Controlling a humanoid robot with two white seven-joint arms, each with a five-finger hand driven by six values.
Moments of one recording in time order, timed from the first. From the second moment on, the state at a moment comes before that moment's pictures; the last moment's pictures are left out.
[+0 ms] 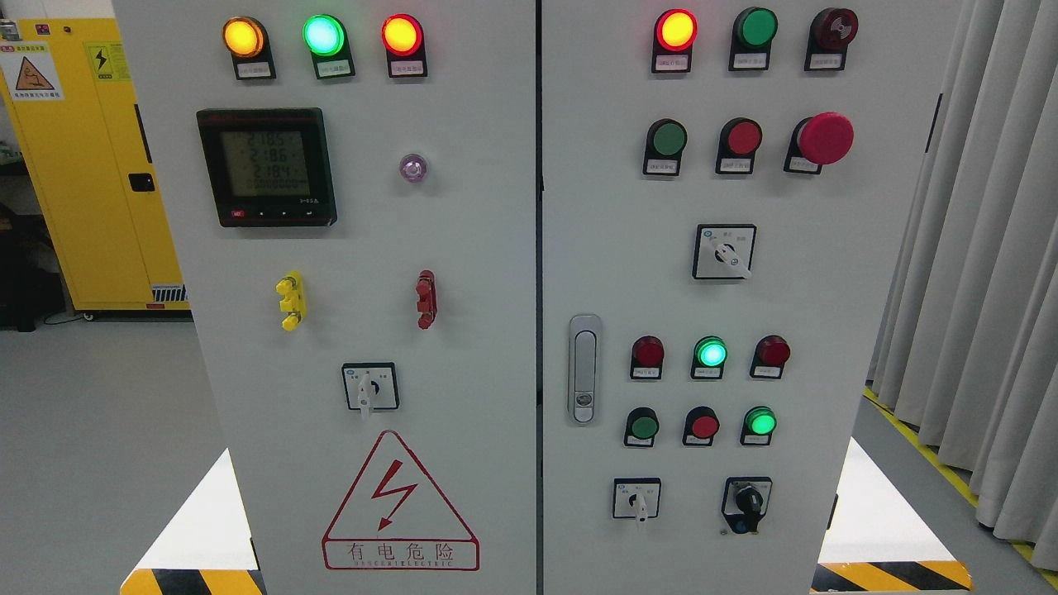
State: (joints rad) left arm 0.37 0.00 0.03 -1.43 0.04 -0.18 0.19; right arm 0.12 0.12 0.05 -0.13 0.00 -0.09 -0.24
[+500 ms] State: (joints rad) left arm 0.36 0.00 0.01 -1.71 0.04 -0.17 0.20; right arm 0.12 0.12 0.05 -0.13 0.00 -0.09 -0.24
